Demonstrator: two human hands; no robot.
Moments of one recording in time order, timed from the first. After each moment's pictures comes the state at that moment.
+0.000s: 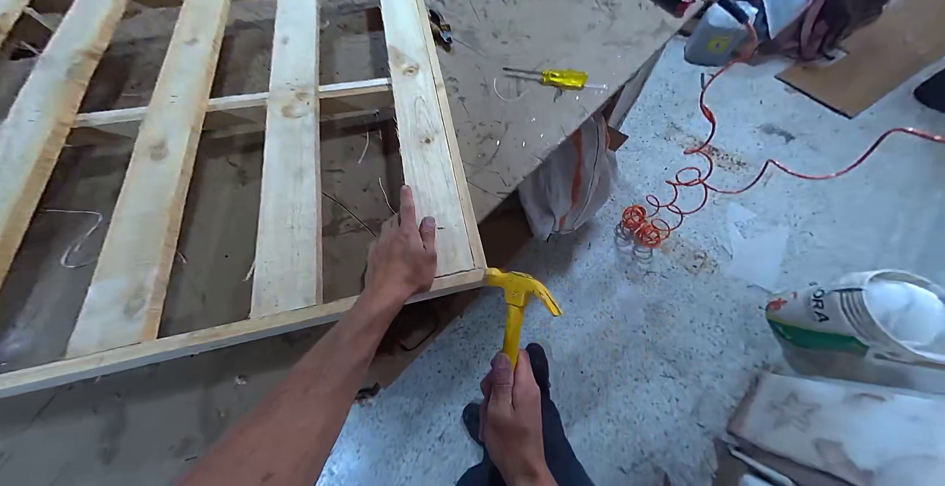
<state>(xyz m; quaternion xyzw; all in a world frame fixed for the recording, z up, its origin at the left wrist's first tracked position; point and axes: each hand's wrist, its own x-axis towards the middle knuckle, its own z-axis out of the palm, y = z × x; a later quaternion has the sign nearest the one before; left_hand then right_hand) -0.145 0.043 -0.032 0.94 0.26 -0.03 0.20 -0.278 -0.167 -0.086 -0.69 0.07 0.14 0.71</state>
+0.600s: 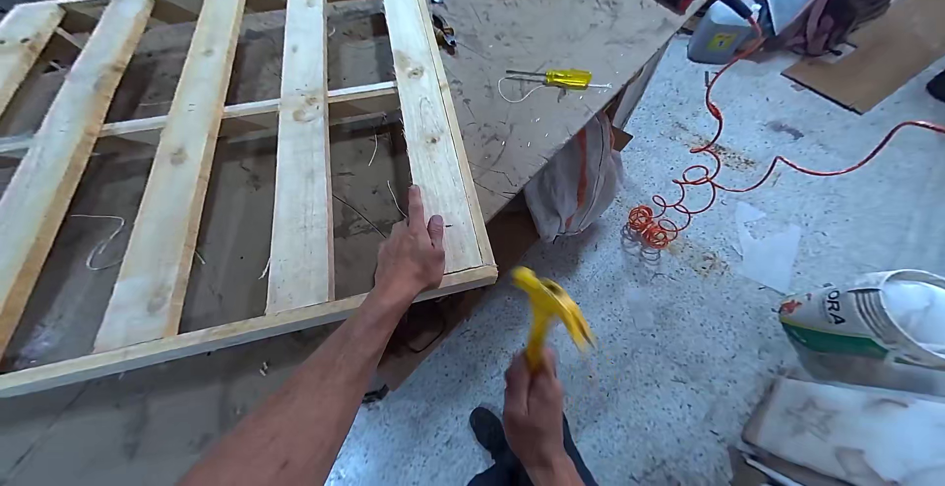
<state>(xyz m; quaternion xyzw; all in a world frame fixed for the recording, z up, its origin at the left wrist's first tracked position) -0.145 0.042 -0.028 0.94 0.26 -0.03 0.20 -0.267 -0.178 -0.111 -0.80 -0.06 -0.02 0.59</state>
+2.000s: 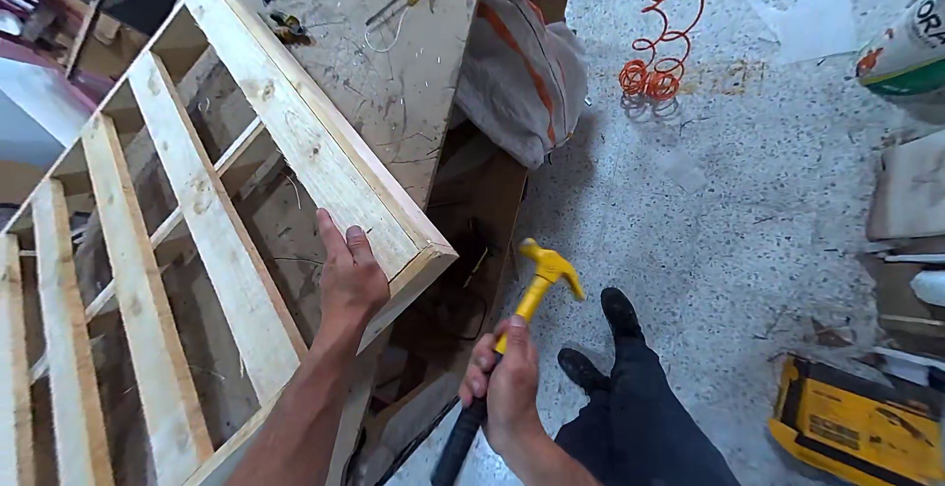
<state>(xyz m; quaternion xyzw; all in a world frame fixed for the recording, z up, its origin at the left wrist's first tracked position) -0.143 0.041 -0.031 0.96 0.24 -0.02 0.16 -0.273 -0.114 -0.083 -0.22 0.34 0.20 0.89</state>
